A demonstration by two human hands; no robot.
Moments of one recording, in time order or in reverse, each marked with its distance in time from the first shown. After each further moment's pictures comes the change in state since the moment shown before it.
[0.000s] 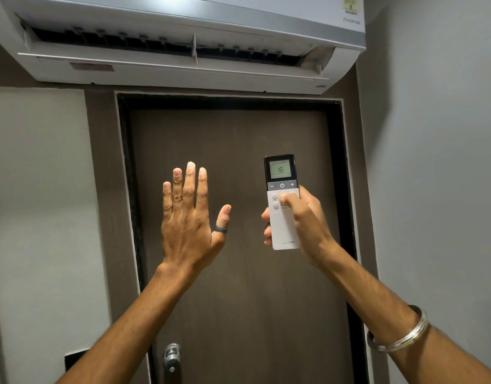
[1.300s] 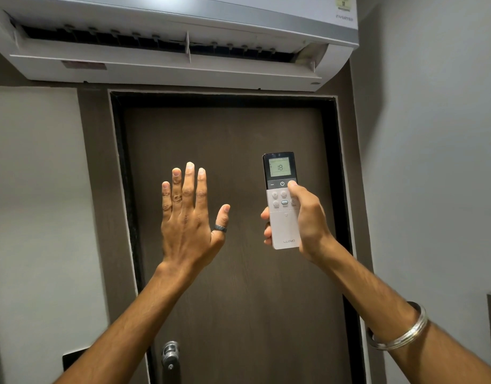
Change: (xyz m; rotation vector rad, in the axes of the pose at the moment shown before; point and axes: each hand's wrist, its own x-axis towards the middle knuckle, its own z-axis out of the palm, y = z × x) left_hand -0.004 0.008 -0.001 -0.003 -0.037 -0.003; right_hand -0.004 -0.003 -0.007 0.026 0.012 0.108
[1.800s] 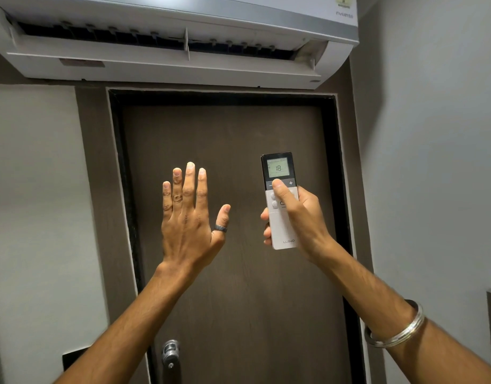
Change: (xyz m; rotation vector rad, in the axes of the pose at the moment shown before) left_hand -0.003 -0.002 0.005 0.006 0.003 0.017; right_hand -0.006 -0.002 0.007 -0.070 0.069 -0.066
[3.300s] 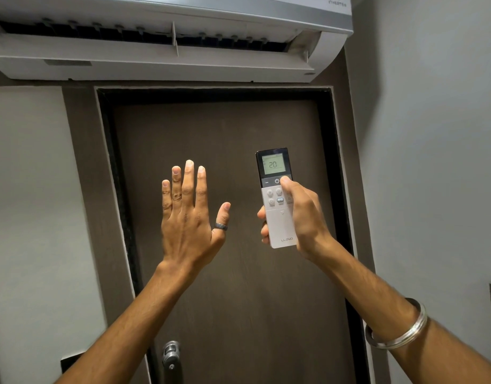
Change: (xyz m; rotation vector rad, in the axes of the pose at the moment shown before) left_hand 0.004 0.010 0.010 -0.001 0.004 0.020; right_hand 0.008 0.011 -0.013 0.001 -0.009 0.019
